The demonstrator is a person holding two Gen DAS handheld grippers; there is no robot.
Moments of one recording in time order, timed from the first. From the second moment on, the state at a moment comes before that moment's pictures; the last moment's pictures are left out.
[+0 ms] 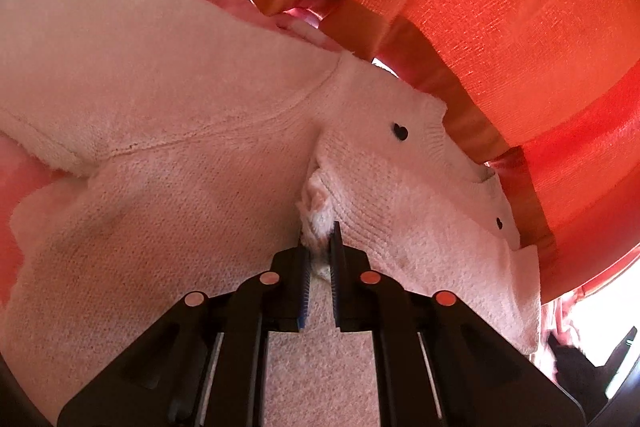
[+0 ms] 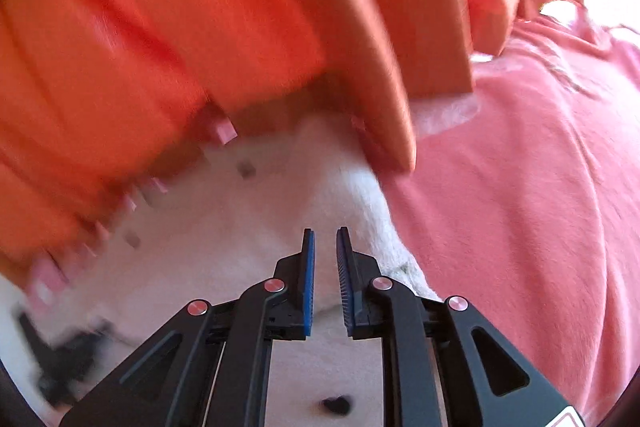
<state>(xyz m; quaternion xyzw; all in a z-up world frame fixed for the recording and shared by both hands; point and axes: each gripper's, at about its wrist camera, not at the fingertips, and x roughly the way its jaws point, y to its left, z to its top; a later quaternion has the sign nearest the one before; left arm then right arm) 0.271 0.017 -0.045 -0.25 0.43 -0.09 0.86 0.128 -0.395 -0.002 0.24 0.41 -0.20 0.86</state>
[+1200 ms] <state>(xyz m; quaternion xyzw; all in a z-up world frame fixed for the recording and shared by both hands) 0.258 0.166 0.105 -0.26 0.24 -0.03 0.93 0.106 -0.275 0.046 0.23 0.39 -0.09 0.89</state>
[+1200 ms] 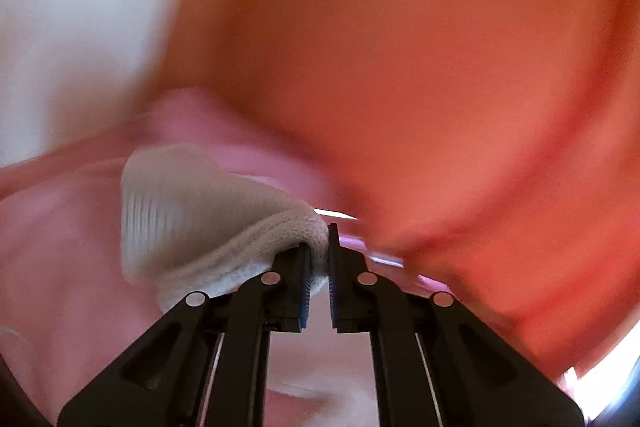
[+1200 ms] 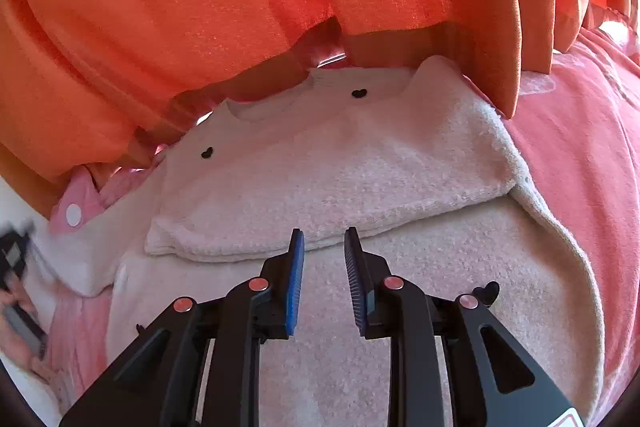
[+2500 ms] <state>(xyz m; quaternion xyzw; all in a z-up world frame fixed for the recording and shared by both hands) 0.244 0.097 -0.026 -0.36 0.37 -0.04 0.86 0.147 -0.312 0.081 0.22 0.30 -0.04 0.93</state>
